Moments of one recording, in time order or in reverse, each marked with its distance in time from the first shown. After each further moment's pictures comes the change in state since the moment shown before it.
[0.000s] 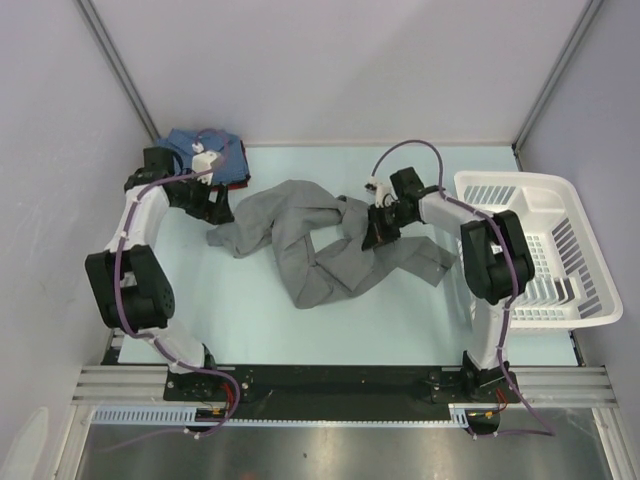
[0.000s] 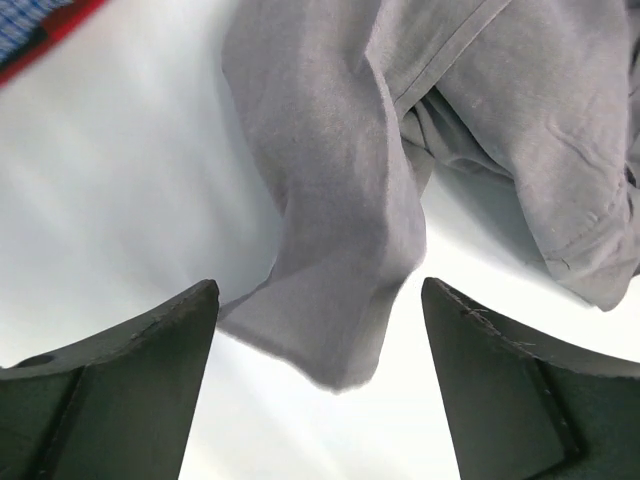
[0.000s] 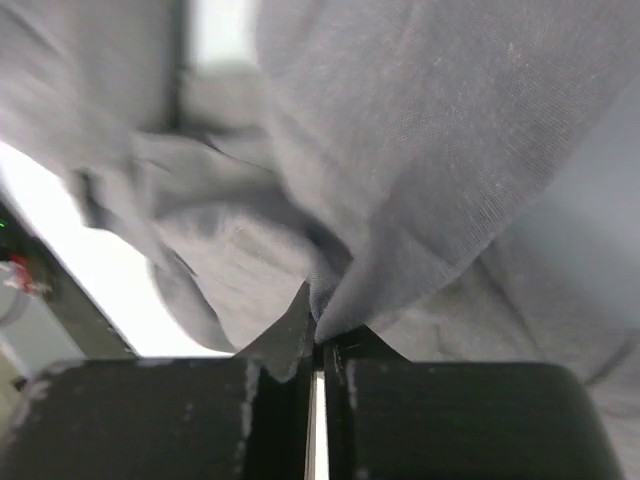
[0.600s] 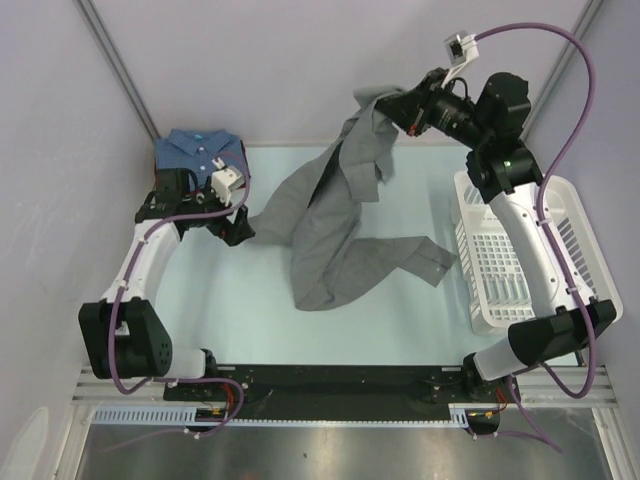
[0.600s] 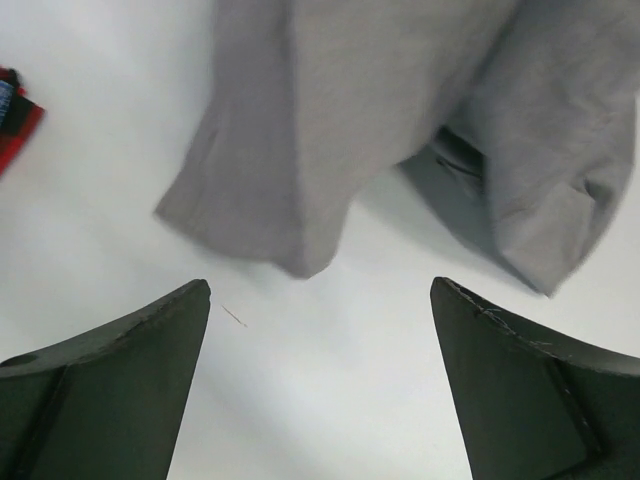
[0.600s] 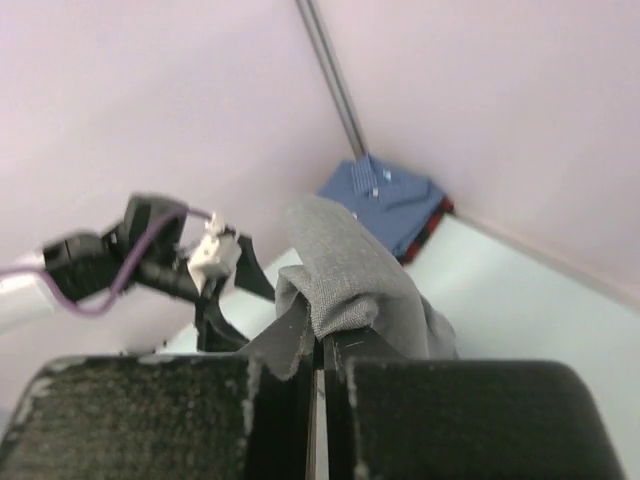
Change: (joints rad) left arm -0.117 -0.314 -0.267 0.136 0.119 0.072; right arm -0.065 -0.471 0.438 0.346 -0.036 0.320
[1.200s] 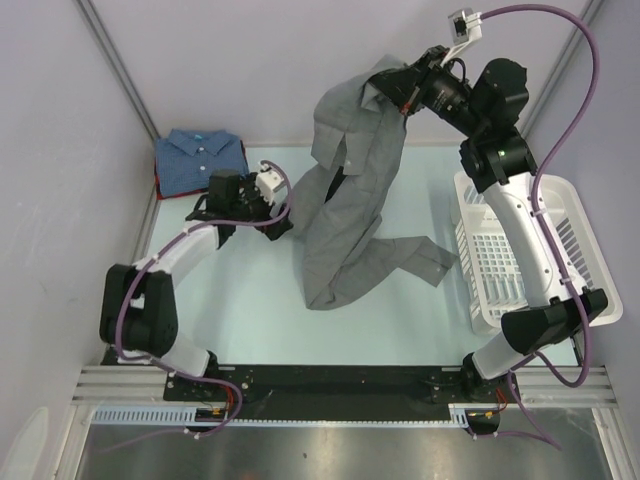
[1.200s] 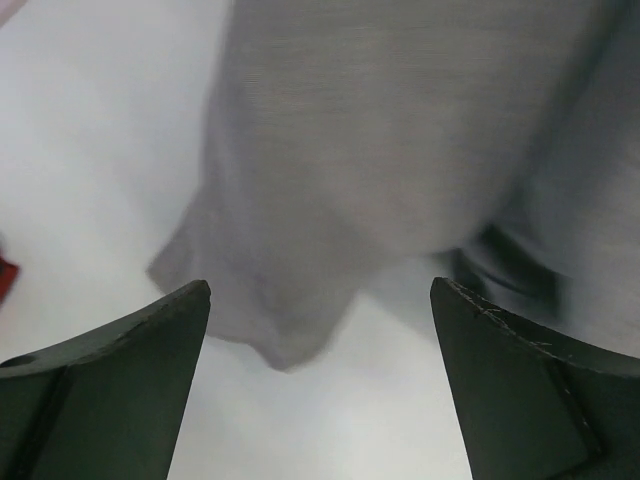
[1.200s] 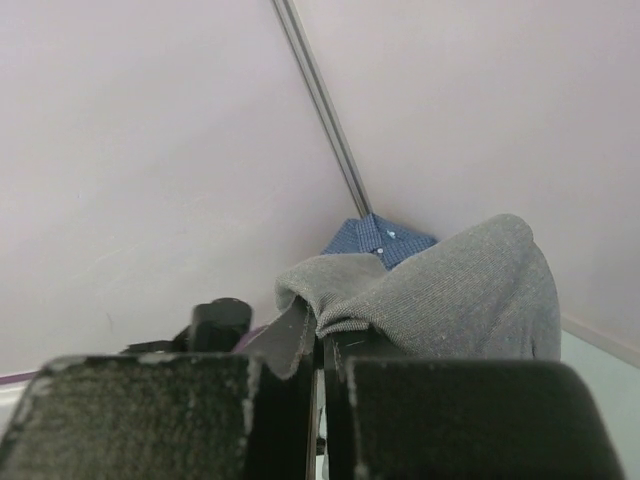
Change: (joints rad) left arm -0.261 0.113 -0.149 0.532 -0.144 -0.179; right arm 0.045 0.075 0.143 0.083 0.108 0.087
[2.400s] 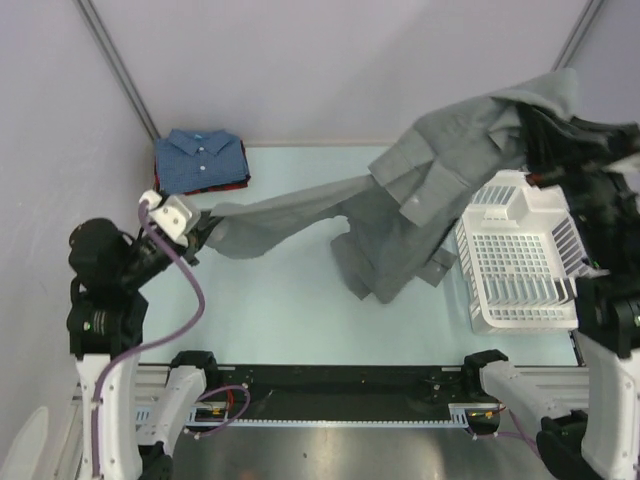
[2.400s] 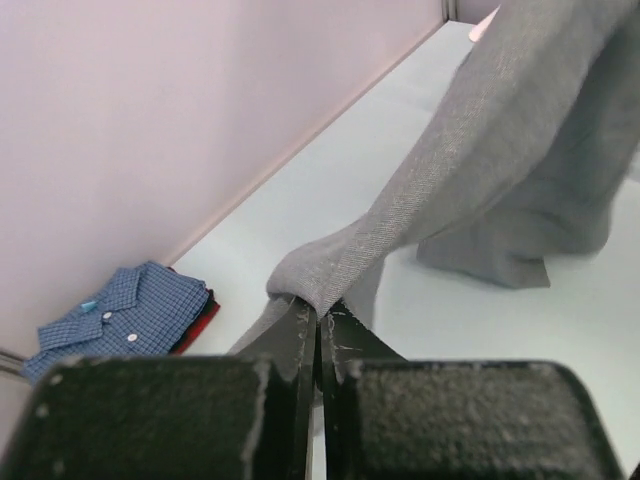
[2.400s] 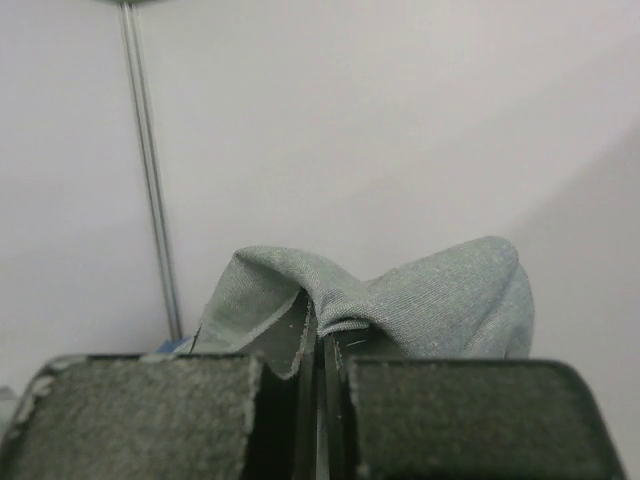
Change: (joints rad) left arm 0.202 -0.766 0.241 -0.513 0.157 -0.053; right arm -0.106 -0.624 -0.206 -0.137 0.319 -0.337
